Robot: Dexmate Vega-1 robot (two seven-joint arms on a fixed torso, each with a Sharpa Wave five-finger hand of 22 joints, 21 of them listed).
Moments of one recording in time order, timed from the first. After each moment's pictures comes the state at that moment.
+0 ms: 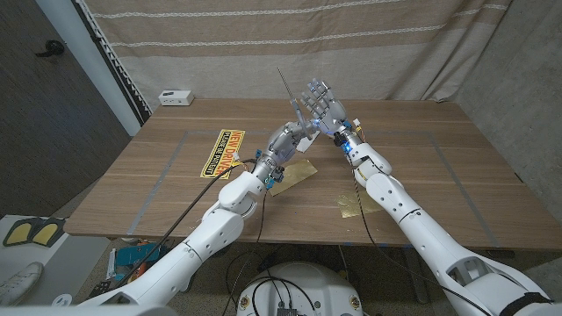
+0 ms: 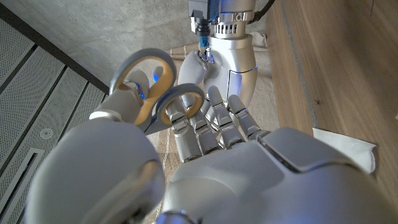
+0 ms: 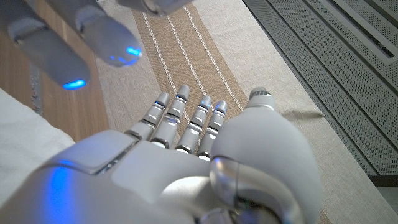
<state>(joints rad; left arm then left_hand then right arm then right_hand) 0.97 0.42 0.56 -1.66 -0.69 -0.34 -0.17 0.70 -0.09 0.85 -0.18 0.20 1.03 -0.14 0.45 0.50 0.51 -0.20 0.69 0.50 0.31 -0.04 0.58 0.61 -0.10 -0.03 1.11 0.20 -0.82 -0.28 -0.40 -1.47 1.04 0.15 0.28 0.90 0.09 -0.16 0.01 0.49 0.55 -0.22 0.20 0.19 0.53 -0.21 0.21 0.20 0.52 -0.05 0.20 0.27 0.15 -0.04 0.53 0.18</state>
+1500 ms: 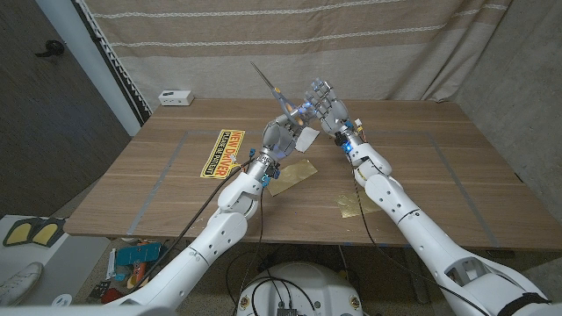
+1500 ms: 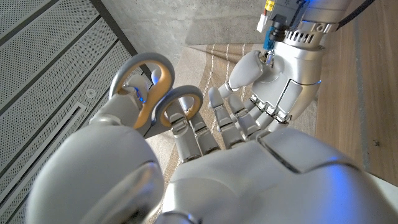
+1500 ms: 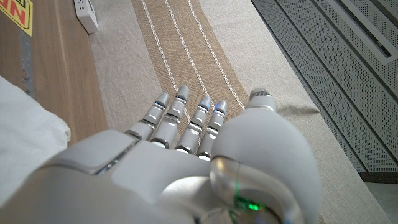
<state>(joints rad) 1.00 0.34 0.51 -1.63 -0.93 -0.40 -0.37 0.65 -0.08 0.85 -0.17 0.21 1.03 -0.14 0.46 0.45 0.45 -0.21 0.64 0.54 0.29 -0.04 0.58 0.66 -0.09 -0.04 1.11 0.20 -0.82 -0.27 -0.39 -1.47 1.01 0.19 0.24 0.89 0.10 -0.17 0.00 0.50 0.55 -0.22 0.20 0.19 0.53 -0.21 0.21 0.20 0.50 -0.05 0.20 0.26 0.15 -0.04 0.52 0.18</state>
